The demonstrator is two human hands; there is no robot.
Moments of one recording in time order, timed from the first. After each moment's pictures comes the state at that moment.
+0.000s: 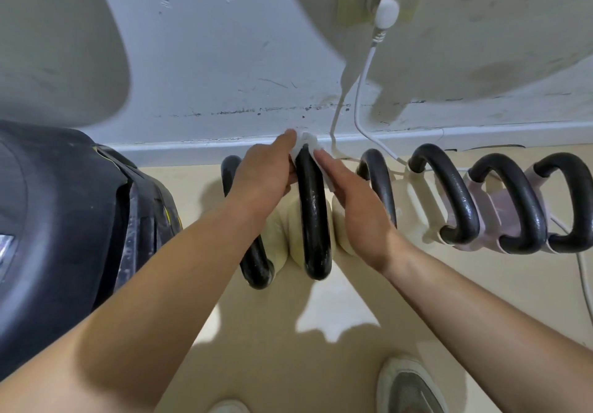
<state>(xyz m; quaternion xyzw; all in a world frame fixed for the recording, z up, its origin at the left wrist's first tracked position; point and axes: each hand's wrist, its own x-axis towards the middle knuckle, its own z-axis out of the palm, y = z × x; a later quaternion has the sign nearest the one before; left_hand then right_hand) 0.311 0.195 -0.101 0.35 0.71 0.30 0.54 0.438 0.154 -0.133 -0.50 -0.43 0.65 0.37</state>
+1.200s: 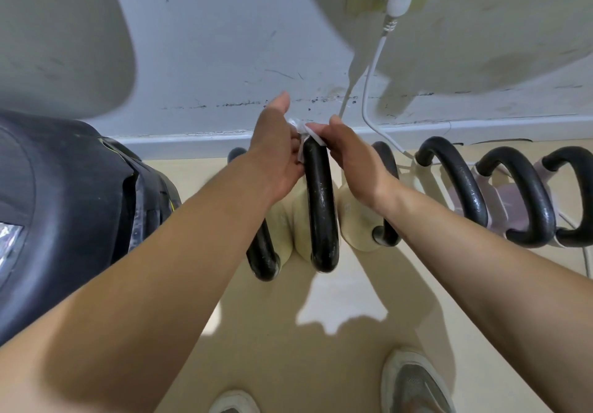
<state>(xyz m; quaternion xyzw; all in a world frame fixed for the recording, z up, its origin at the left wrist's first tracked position) 0.315 0.214 -0.090 0.17 0.59 0.37 0.70 0.437 0.209 -0.147 -0.52 -0.45 0.63 0.36</state>
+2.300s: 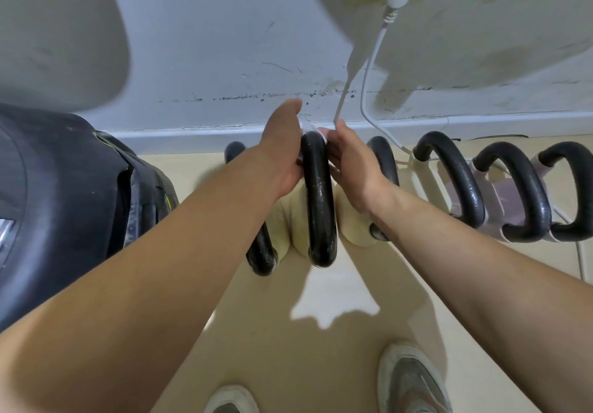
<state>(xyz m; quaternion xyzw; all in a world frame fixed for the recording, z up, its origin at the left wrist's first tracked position) 0.325 0.213 -0.092 0.17 0.58 0.35 0.71 0.430 0.203 -0.150 -0.56 -0.36 0.64 0.38</state>
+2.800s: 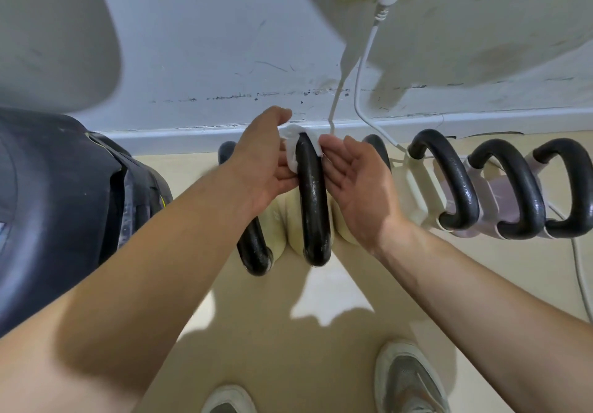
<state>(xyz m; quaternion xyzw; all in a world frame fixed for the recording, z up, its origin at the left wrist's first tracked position) 0.311 0.198 -0.090 0.21 0.65 0.32 0.66 0.436 0.161 -0.136 -0.54 -0.23 0.66 0.47</state>
